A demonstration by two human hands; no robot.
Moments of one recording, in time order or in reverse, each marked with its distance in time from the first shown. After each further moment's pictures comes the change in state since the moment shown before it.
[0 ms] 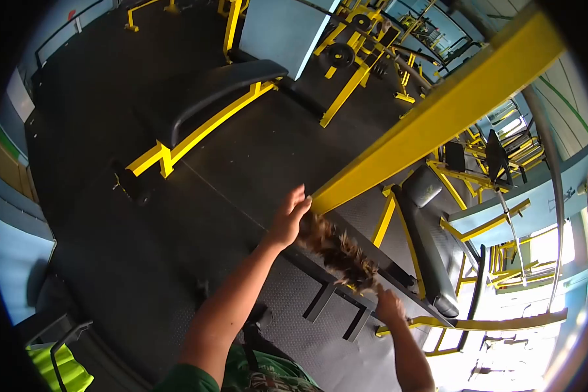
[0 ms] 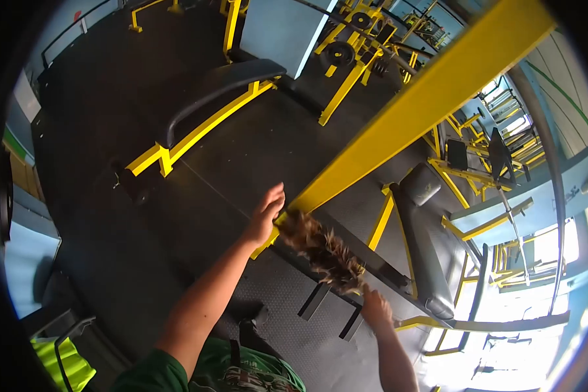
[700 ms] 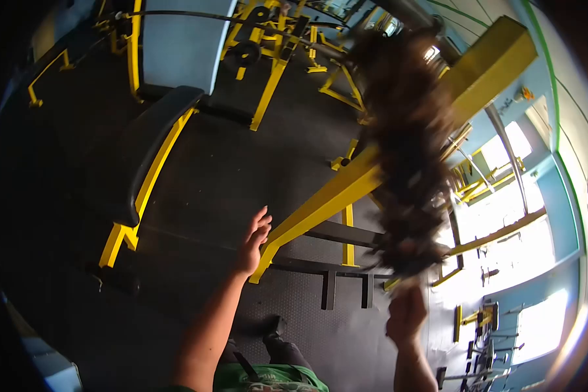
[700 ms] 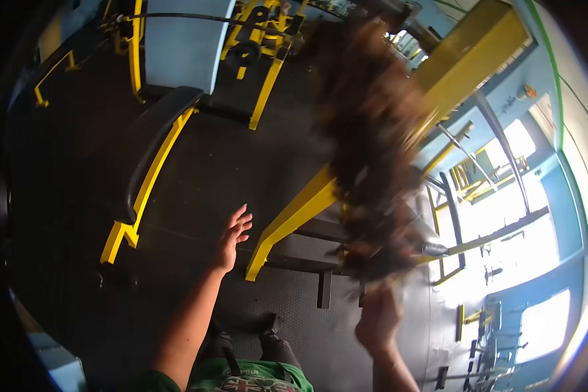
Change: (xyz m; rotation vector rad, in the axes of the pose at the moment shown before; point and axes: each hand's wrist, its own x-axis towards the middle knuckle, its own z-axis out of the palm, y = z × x) left_hand 0.074 0.052 -0.119 0.042 -0.449 -0.219; right_hand -0.058 -0.266 -0.215 0.850 0.858 0.388
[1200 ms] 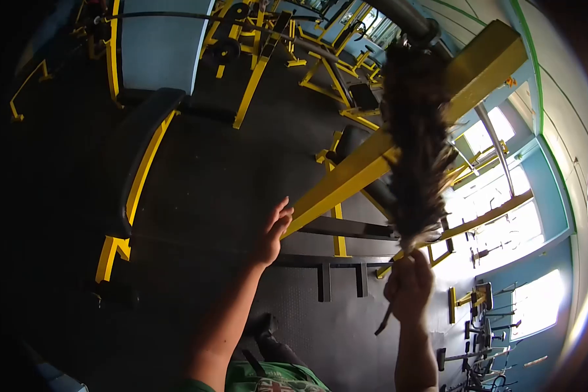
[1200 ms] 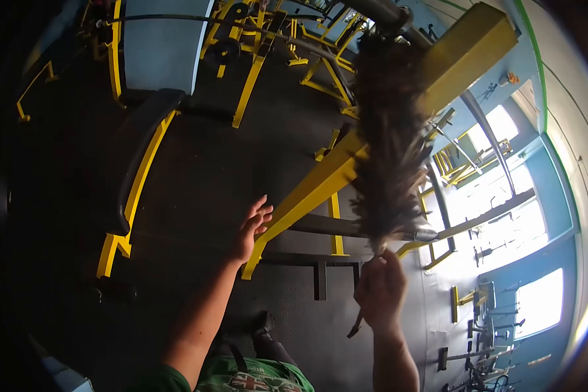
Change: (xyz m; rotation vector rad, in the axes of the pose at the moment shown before) left_hand 0.029 0.010 0.027 -0.105 -0.197 0.000; right_hand 0.031 -0.074 0.019 0.612 0.031 0.374
